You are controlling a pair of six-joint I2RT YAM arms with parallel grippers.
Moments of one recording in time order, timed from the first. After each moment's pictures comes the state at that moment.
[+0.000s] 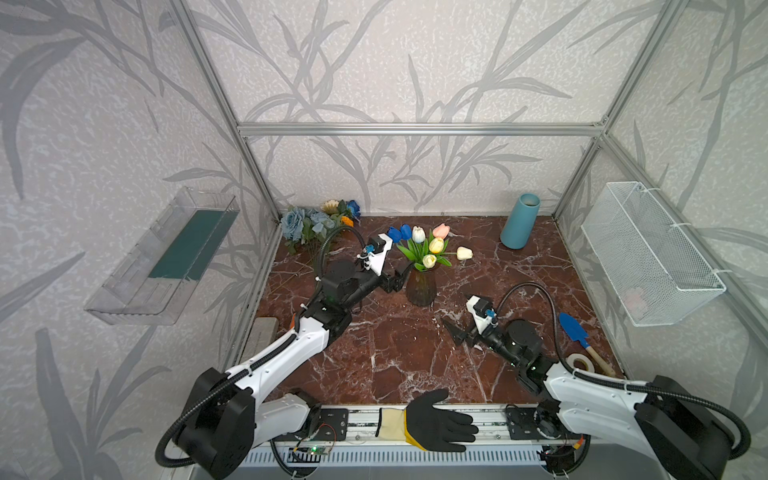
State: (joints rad) left arm -0.50 1.16 0.68 0.49 0.28 -0.02; right arm 0.72 1.08 0.18 0.85 -0.04 -0.07
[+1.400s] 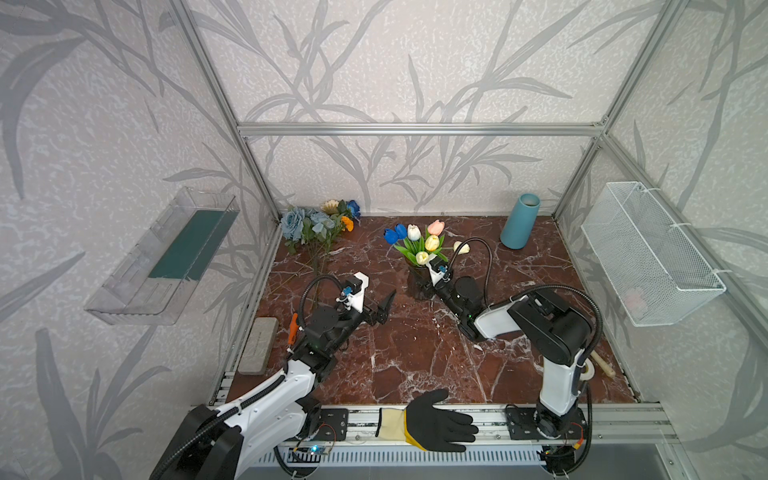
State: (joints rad) left arm -0.50 0.95 0.25 0.73 0.12 -0.04; right arm 0.67 1.93 0.74 1.28 0.04 -0.12
